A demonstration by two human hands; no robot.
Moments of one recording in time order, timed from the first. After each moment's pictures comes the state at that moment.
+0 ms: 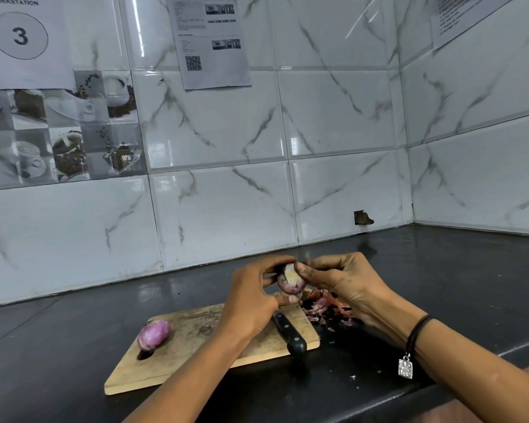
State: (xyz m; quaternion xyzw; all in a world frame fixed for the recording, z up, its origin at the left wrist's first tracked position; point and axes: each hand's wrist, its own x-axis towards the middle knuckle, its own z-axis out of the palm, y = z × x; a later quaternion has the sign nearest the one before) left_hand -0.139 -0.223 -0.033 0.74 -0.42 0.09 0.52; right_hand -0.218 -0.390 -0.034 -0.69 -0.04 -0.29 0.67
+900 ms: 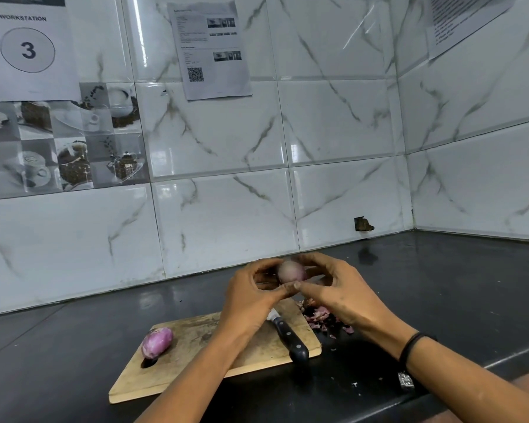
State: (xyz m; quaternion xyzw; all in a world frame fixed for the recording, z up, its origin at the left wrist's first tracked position) left_hand -0.138 -0.224 -0.026 0.69 -0.39 0.08 0.61; right_hand -0.229 -0.376 -0.032 -0.83 -0.04 -0.35 0.43
